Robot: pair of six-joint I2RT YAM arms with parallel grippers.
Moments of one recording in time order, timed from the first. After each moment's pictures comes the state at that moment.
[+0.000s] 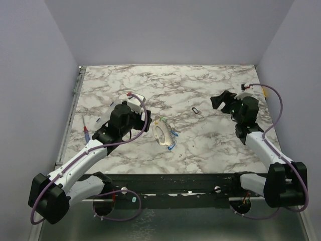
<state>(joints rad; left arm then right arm) -0.57 1.01 0.71 -0.10 -0.03 -0.09 0.05 1.17 0.60 0.39 -0.11 0.40</state>
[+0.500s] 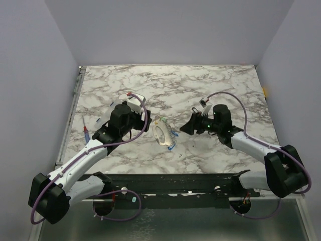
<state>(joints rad) -0.57 1.02 0.71 -0.10 -0.03 -0.09 0.38 1.28 0.56 0.26 -0.53 0.42</state>
